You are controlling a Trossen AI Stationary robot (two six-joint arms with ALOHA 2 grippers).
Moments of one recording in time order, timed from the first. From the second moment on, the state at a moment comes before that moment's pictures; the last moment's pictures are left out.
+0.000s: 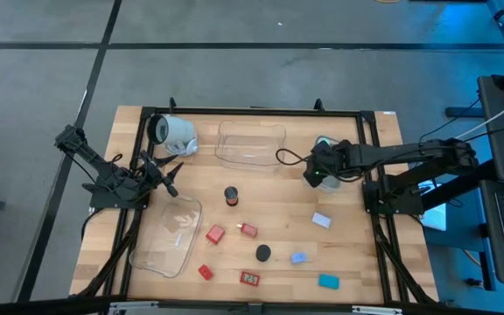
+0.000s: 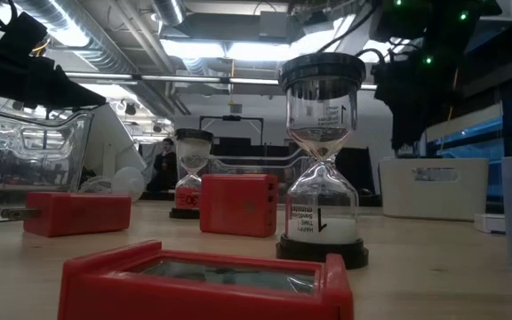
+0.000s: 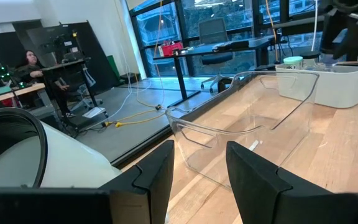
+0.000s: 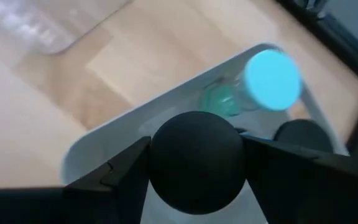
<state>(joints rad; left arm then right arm) -0.62 0.19 0.01 -0.04 -1.39 -0.04 -0.03 1.29 0.87 -0.94 0.52 0.76</state>
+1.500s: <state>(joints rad) -0.62 0.19 0.01 -0.03 -1.39 -0.04 -0.11 1.27 0.92 -0.89 0.56 0.70</state>
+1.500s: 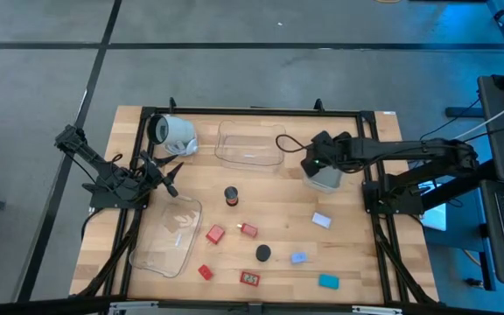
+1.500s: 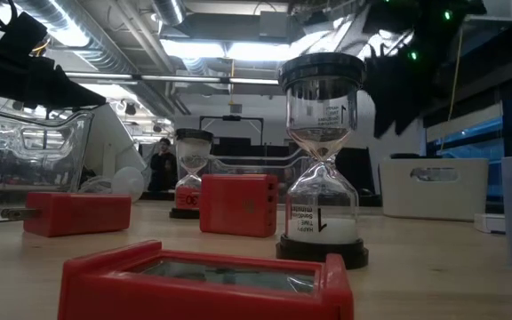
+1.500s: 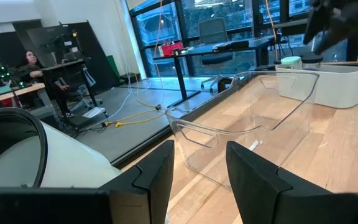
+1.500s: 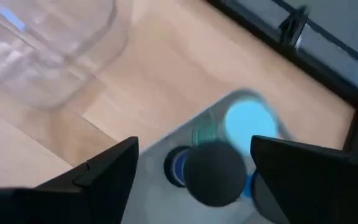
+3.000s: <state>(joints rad) -0.48 0.61 0.31 0.17 -0.88 -0.08 0.14 1.32 1.02 -0.47 0.53 0.32</state>
